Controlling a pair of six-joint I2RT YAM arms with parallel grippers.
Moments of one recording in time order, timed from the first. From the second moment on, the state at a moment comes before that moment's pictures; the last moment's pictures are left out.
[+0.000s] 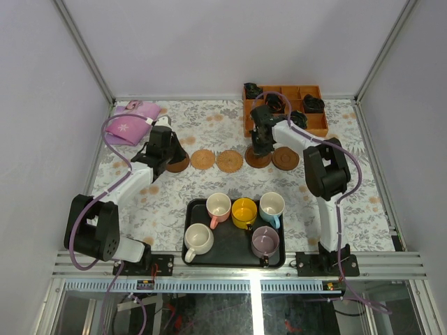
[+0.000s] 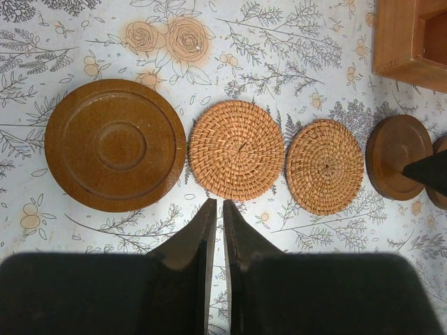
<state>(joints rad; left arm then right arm) -0.26 1.42 0.88 -0.11 -0.02 -0.51 0.45 2.13 1.67 -0.70 0.01 0.28</state>
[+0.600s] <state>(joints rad) -0.25 1.43 0.88 -0.10 -0.02 -0.52 0.44 2.15 1.64 -0.66 -0.03 0.29</state>
